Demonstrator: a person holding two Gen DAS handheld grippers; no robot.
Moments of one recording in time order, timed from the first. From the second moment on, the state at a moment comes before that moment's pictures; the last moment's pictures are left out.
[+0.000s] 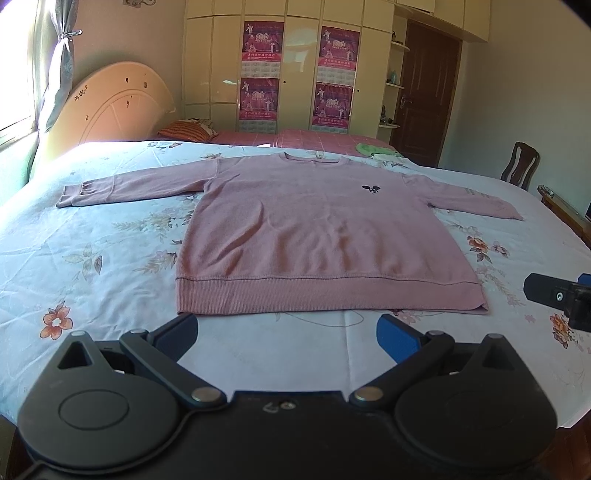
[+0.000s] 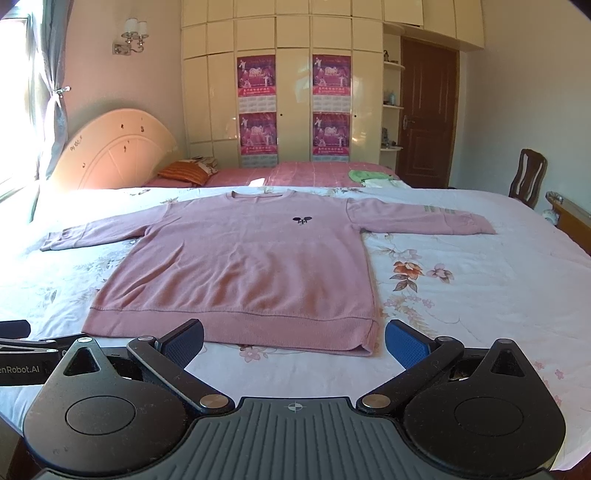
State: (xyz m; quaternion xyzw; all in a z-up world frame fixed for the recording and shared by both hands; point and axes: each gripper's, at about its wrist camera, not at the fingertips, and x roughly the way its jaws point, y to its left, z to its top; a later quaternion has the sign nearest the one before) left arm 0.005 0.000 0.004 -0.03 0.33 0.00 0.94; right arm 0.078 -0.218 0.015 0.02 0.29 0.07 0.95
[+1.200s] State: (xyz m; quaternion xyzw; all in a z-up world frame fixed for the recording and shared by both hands) left arm 0.008 -0.001 0.006 -0.02 0.33 0.00 0.94; right arm 0.079 -0.220 0.017 0.02 0.29 0.07 0.95
